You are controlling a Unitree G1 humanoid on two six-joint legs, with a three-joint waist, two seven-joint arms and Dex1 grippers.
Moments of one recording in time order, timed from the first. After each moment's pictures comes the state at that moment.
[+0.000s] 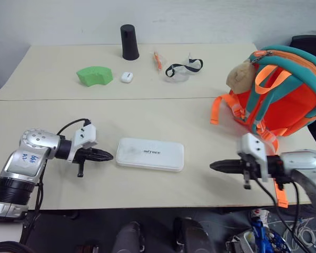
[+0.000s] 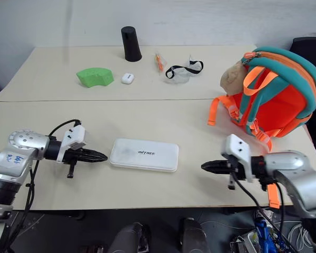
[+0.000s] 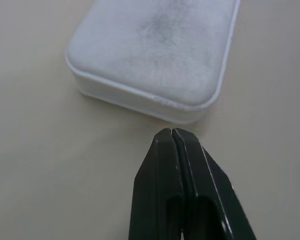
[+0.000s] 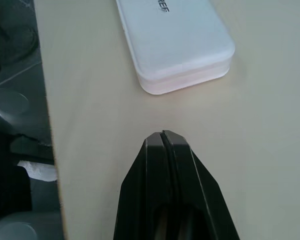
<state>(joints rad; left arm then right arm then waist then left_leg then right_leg) -0.49 0.89 -0.10 0.18 -0.22 0.30 -1.29 -0.22 -0.92 0.01 -0.29 0.43 0.54 1.11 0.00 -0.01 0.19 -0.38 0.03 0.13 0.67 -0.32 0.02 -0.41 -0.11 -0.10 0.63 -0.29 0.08</state>
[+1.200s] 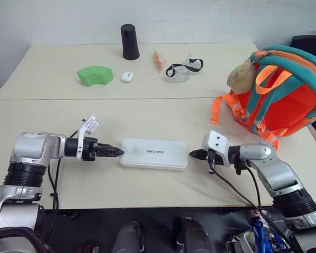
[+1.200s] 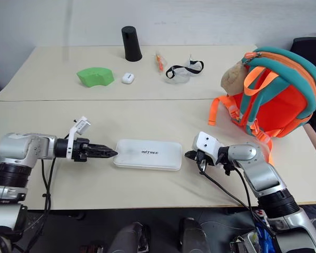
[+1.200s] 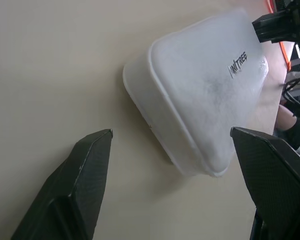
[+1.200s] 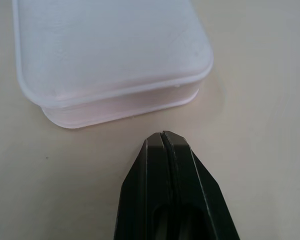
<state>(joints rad) -0.67 0.76 -0.03 0.29 -0.47 1.23 -1.12 -0.43 -0.70 0.22 -0.04 0.14 0.35 1.01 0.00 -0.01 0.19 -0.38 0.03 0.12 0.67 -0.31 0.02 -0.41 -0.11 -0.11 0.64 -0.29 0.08</state>
